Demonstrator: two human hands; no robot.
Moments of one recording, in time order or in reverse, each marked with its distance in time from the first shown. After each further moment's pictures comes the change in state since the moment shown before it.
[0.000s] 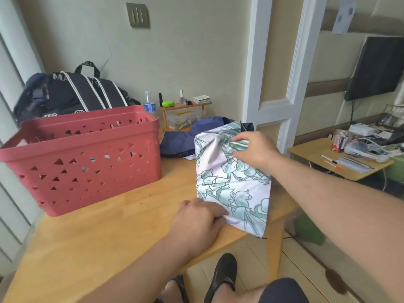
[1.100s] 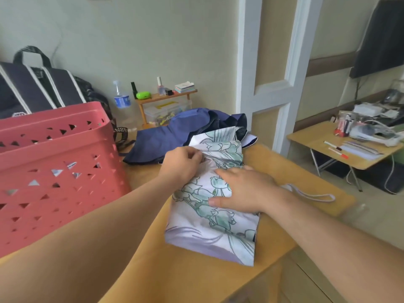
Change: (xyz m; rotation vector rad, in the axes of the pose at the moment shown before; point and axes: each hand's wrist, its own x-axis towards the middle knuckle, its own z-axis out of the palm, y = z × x) left_hand 0.215 -0.070 0.010 -0.343 0.136 -0.406; right_hand 0.009 0.053 0.047 -0.465 -0.558 -0.079
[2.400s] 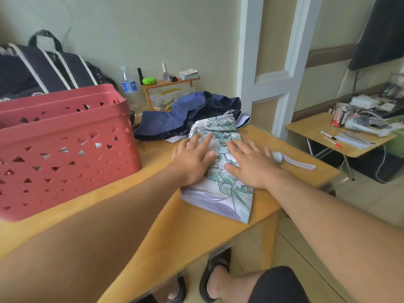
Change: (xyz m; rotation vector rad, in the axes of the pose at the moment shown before) left_hand -0.063 -0.007 0.000 0.340 -0.228 0.219; right_hand -0.016 0.014 0.028 0.021 0.186 0.032
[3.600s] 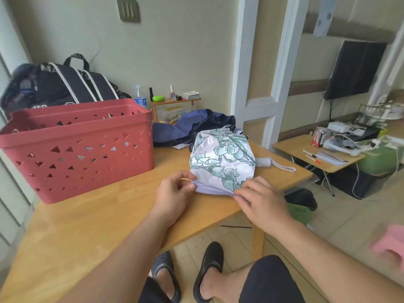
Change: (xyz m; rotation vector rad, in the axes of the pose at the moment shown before) left_hand -0.155 -0.008 0.006 -0.914 0.316 -0.178; right_hand -0.151 -0.044 0.028 0.094 0.715 -0.298
